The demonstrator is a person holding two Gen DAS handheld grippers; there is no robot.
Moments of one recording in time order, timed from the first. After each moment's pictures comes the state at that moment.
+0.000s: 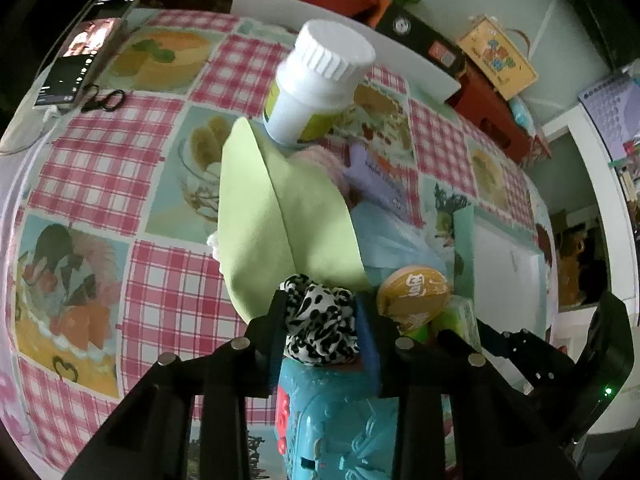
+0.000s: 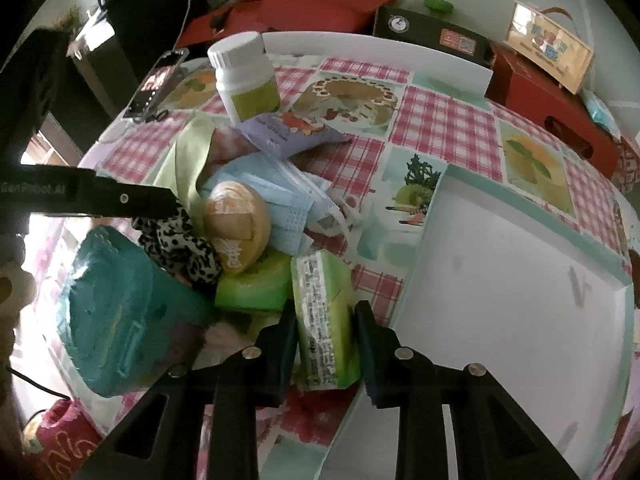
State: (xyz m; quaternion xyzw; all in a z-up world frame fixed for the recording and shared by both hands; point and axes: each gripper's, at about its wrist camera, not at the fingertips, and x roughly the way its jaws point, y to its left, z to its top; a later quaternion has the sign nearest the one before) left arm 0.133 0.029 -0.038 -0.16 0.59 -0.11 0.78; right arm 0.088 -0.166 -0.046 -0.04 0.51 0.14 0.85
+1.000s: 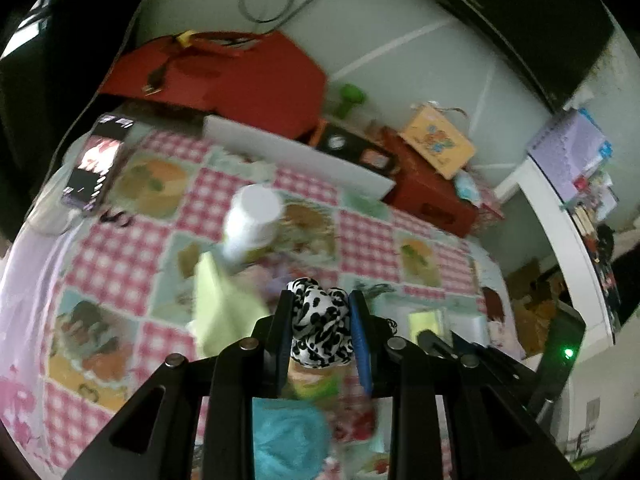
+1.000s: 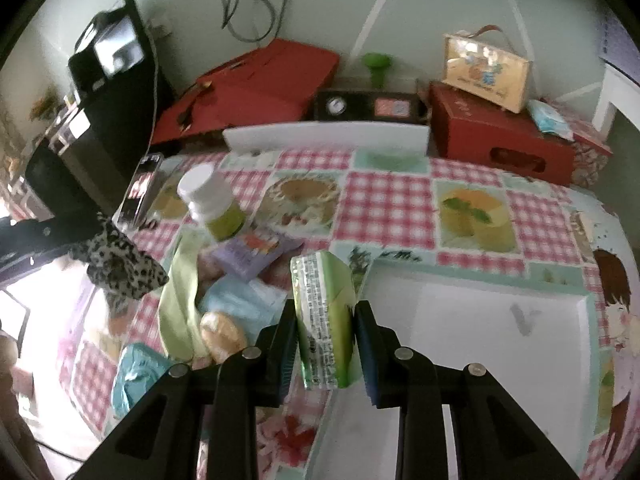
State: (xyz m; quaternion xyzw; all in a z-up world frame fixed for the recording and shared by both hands) left arm 0.119 0.010 0.082 -0.18 0.45 -0.13 0.86; right arm 0.100 -0.214 0.028 0.04 0.43 0.09 0.90
